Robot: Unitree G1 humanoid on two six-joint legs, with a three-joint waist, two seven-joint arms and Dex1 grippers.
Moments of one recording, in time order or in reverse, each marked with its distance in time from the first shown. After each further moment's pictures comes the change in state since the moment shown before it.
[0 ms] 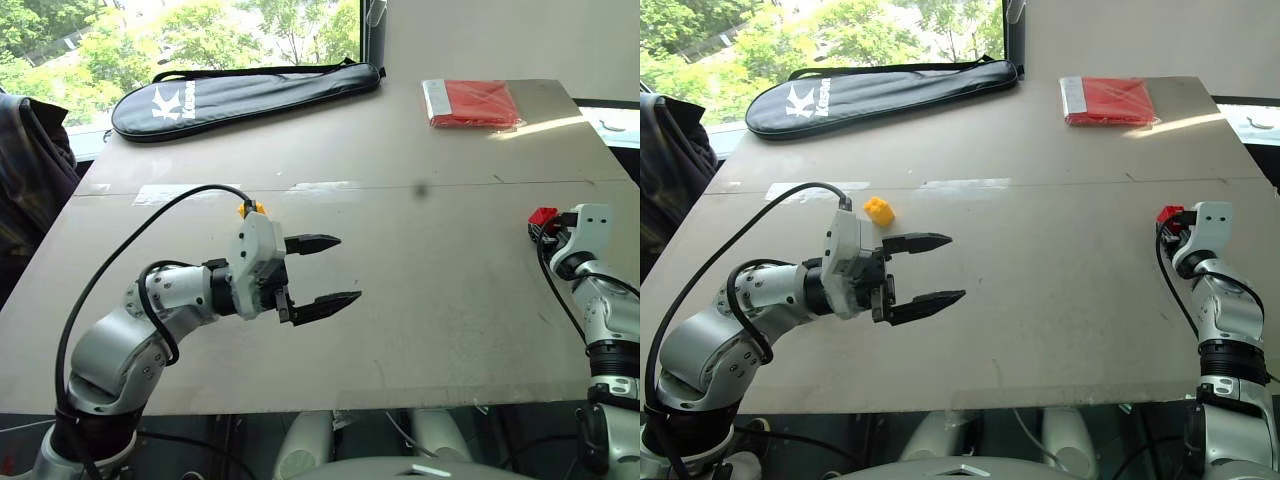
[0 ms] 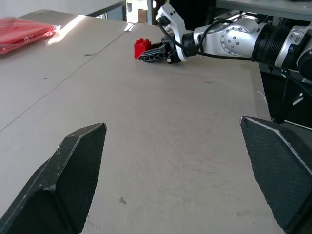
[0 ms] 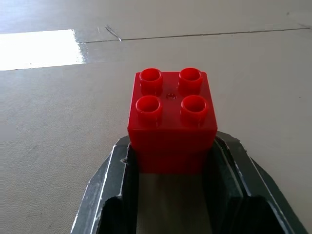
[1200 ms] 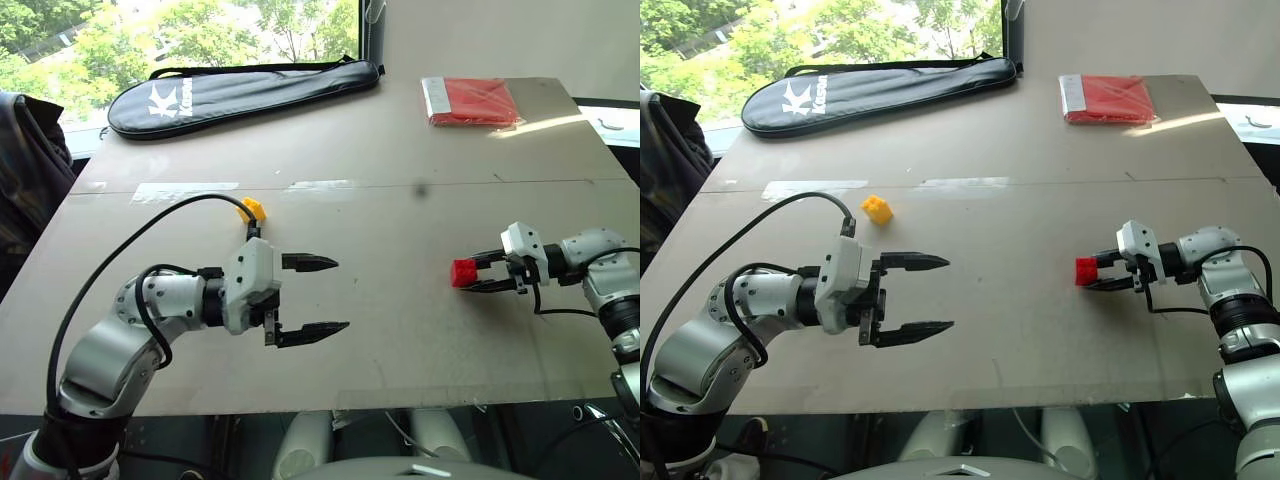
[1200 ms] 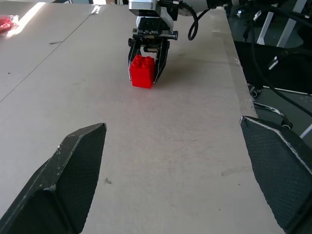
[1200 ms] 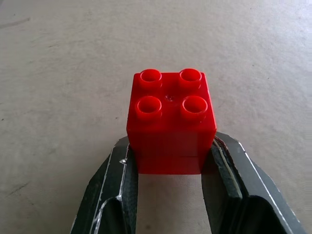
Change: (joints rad) left arm 0.061 0.088 -0.030 0.038 0.095 -0.146 -0.170; right arm -0.282 -0.262 0.643 0.406 0.076 -0.652 1.224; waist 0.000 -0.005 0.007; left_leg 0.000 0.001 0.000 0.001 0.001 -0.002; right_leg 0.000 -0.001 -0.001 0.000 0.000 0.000
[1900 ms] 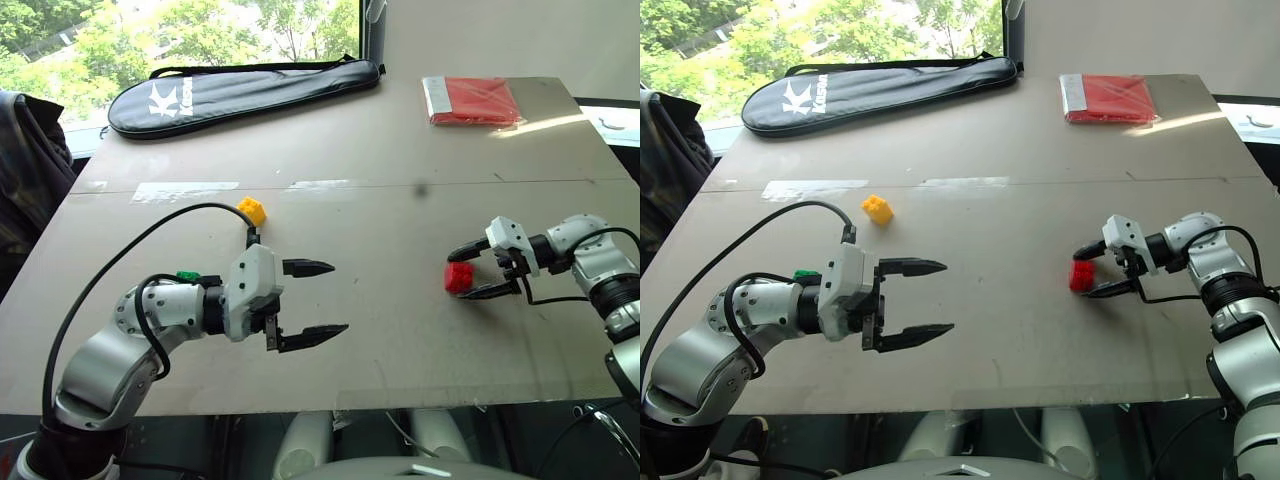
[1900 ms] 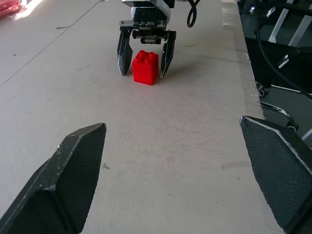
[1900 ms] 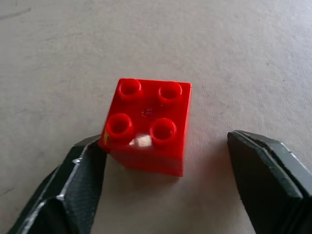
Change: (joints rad) left arm 0.048 0.011 0.004 -0.029 0.006 0.011 0.052; right arm -0.146 -0.002 0.206 0.137 0.042 -0.024 0.002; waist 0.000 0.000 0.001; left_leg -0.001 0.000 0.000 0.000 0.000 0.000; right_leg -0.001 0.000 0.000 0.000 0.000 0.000
